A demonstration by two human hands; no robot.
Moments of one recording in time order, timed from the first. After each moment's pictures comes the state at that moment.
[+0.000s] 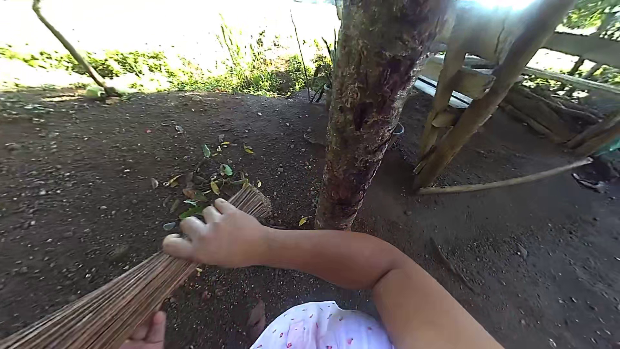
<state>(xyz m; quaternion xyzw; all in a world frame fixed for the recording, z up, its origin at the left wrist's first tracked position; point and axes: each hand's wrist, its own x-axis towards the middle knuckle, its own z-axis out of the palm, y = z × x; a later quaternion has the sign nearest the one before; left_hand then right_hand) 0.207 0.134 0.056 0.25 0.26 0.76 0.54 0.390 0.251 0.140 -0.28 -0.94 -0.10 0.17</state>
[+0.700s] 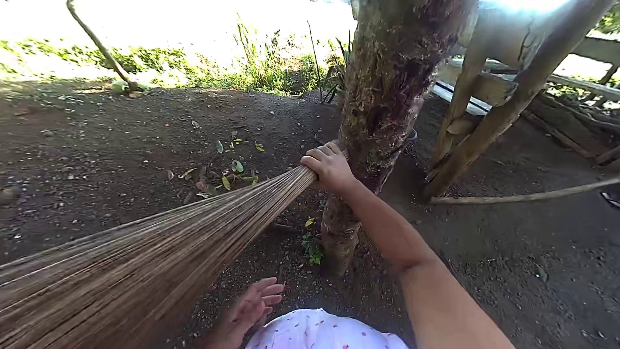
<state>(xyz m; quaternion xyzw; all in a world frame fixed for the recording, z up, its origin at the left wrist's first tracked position) 0.261 0.148 0.007 0.59 0.38 0.31 0.64 0.582 0.363 0.107 -0.41 -0.85 -0.21 0.25</state>
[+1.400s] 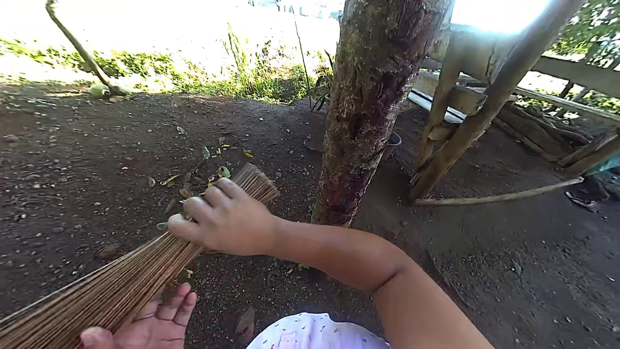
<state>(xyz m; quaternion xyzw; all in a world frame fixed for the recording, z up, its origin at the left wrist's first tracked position) 0.252 0.124 0.082 0.29 0.28 0.71 0.58 0.421 0.243 0.165 -0.25 -0.91 -0.23 0.24</state>
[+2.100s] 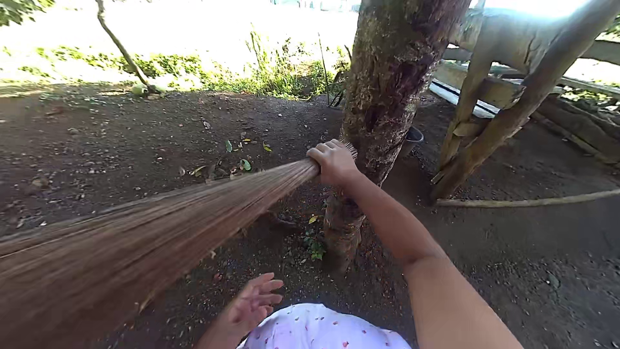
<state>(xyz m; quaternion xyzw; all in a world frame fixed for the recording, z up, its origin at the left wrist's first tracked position) 0.262 0.111 0.020 0.58 0.36 0.34 0.64 0.587 0.346 0.130 -0.45 -0.85 -0.16 0.20</state>
